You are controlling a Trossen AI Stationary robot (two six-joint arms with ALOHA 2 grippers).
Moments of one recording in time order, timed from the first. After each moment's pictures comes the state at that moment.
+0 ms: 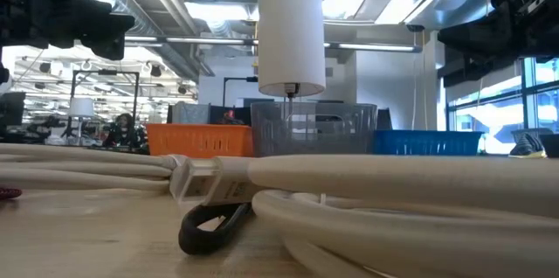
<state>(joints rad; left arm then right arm) -0.02 0.00 0.01 0.03 0.14 0.04 0.09 0.00 0.01 0.06 0.19 0.15</state>
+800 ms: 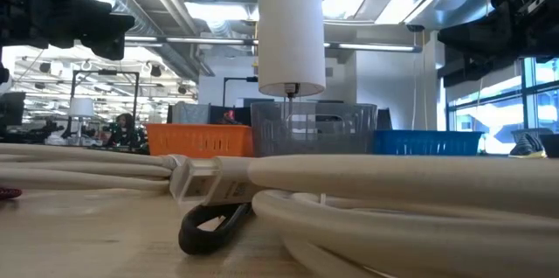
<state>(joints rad) -0.02 0.00 0.01 0.03 0.14 0.04 0.09 0.00 0.01 0.06 0.19 0.15</state>
